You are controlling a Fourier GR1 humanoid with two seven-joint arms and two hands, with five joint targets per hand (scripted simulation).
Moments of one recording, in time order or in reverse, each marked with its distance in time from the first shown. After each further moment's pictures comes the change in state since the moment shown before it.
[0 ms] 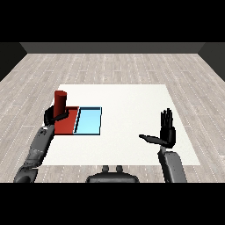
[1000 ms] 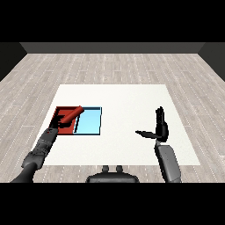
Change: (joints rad) left arm -0.243 -0.053 -0.010 0.711 -0.164 -0.137 -0.066; right arm -0.112 0.010 -0.013 0.238 0.097 0.001 -0.101
